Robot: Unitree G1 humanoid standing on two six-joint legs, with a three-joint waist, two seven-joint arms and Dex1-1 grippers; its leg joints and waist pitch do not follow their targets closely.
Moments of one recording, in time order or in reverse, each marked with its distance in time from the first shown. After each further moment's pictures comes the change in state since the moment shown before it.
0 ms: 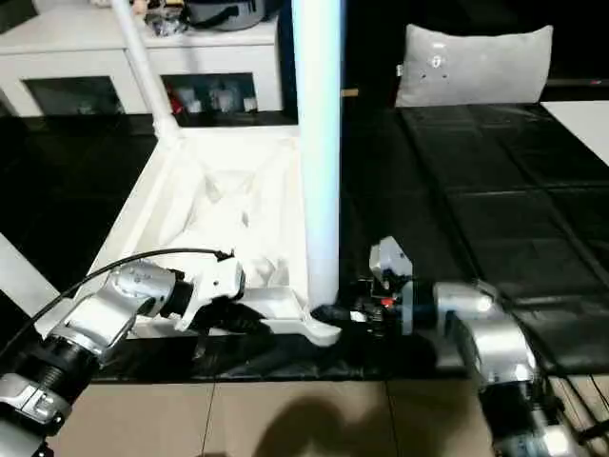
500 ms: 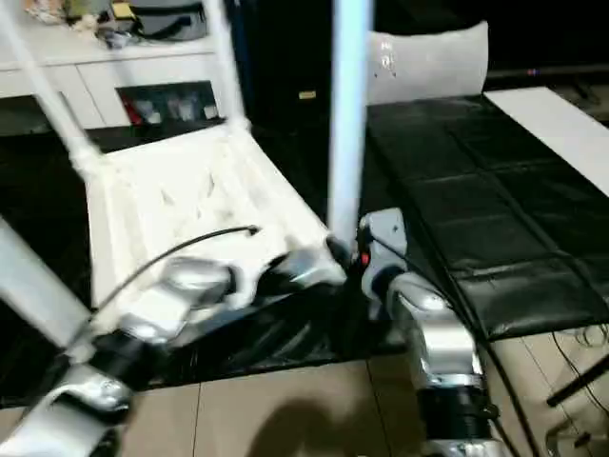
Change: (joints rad) left arm -0.077 -0.285 0.074 0.071 0.056 0.260 0.462; right arm -0.005 0.343 -0.148 -0.112 -0.180 0.168 -0.833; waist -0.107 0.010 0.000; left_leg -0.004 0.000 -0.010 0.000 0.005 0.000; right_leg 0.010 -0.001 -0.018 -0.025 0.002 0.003
